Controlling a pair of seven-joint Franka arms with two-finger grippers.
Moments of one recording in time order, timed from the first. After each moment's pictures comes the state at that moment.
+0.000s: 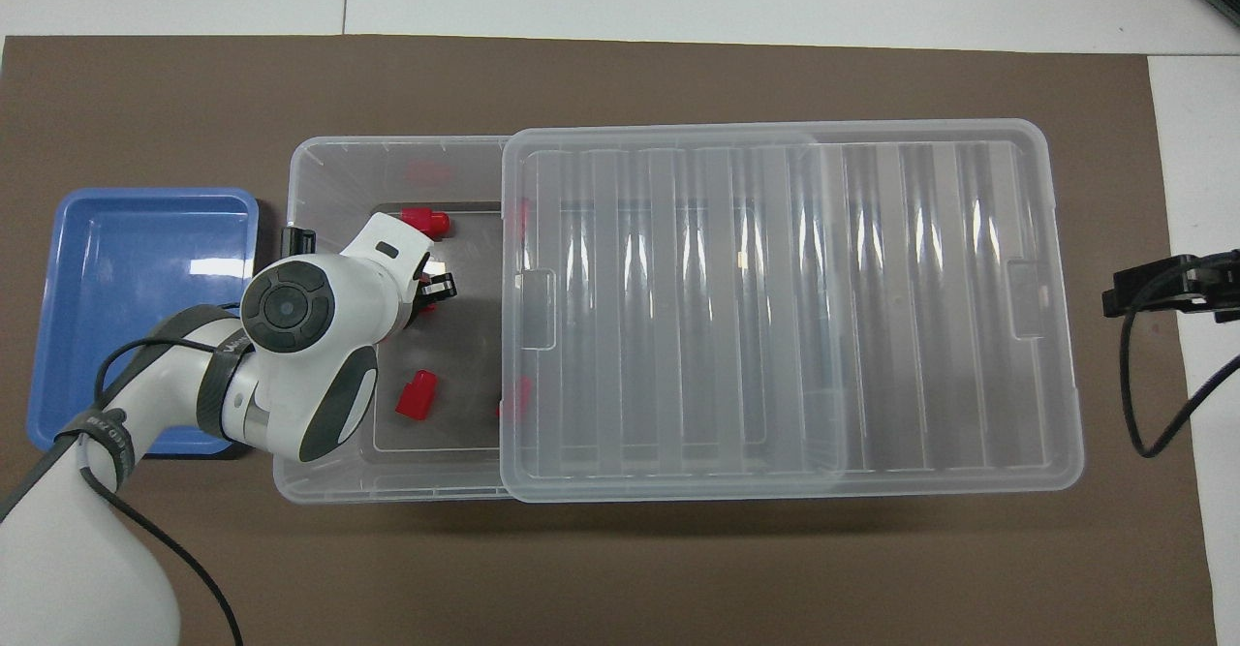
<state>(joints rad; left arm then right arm) -0.30 0.21 -0.06 -2.20 0.09 2.59 -0.63 0.04 -0.07 -0.12 -1.66 -0.01 1.54 -0.01</state>
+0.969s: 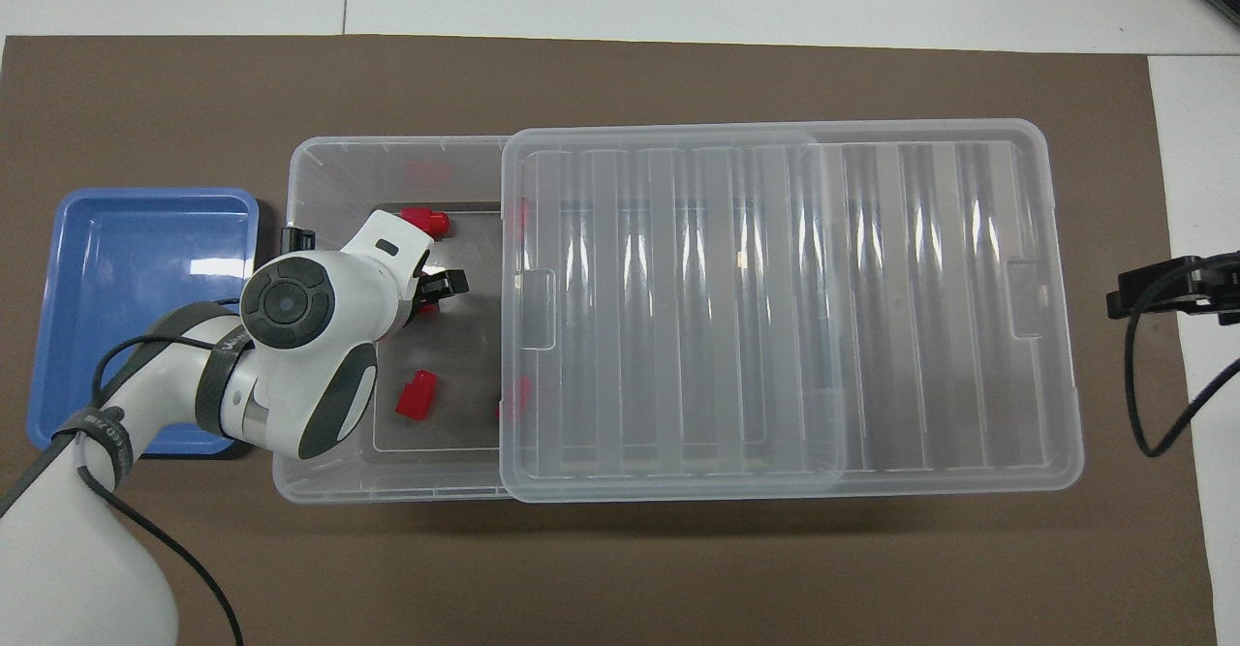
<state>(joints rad) -0.29 0.20 -0.06 -2.18 0.09 2.54 -0.63 0.03 -0.07 -0.12 -1.67 -0.01 1.54 -0.01</state>
